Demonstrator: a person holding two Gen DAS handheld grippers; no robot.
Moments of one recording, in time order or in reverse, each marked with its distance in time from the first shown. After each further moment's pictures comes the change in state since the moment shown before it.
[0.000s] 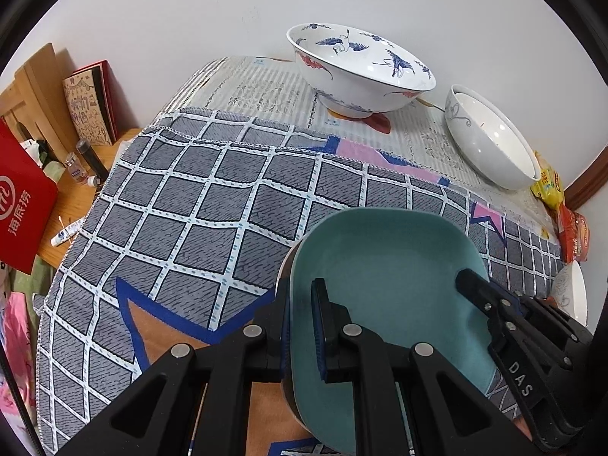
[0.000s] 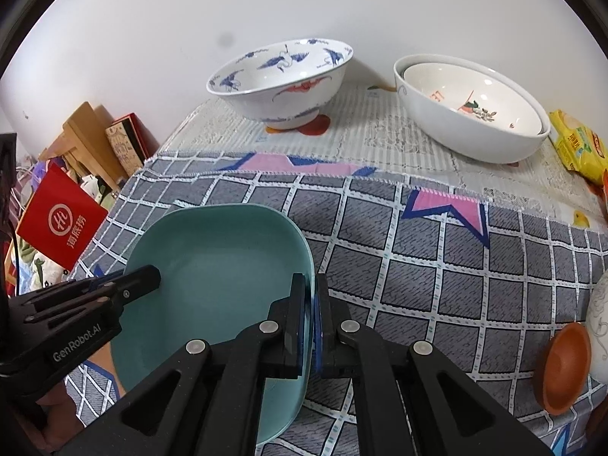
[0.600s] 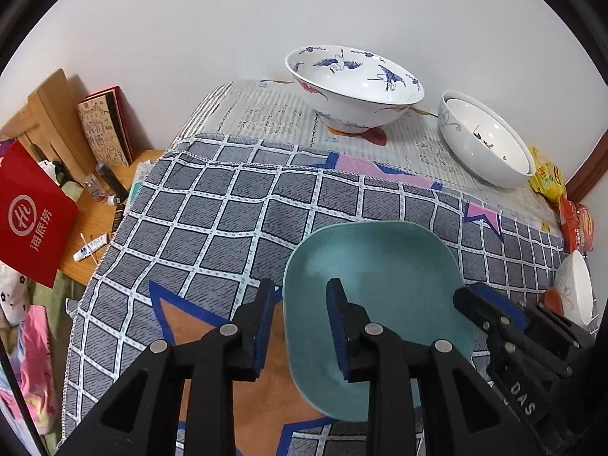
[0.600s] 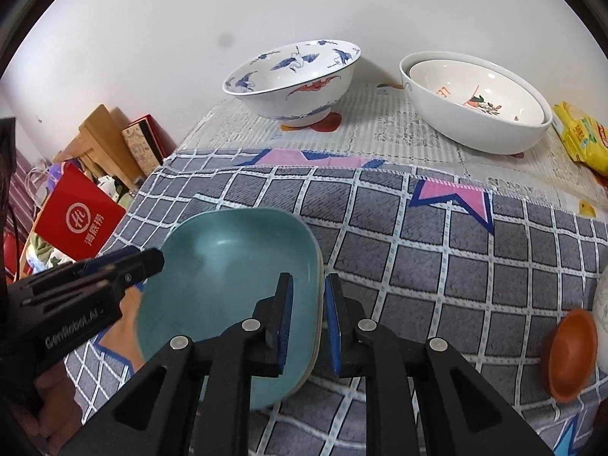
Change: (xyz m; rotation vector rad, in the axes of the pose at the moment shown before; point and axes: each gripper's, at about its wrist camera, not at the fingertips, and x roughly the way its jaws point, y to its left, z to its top) left arm -0.033 -0.006 -0.006 0.052 -0.054 0.065; right arm -0.021 -0.003 -0.014 0.007 -0.009 0.083
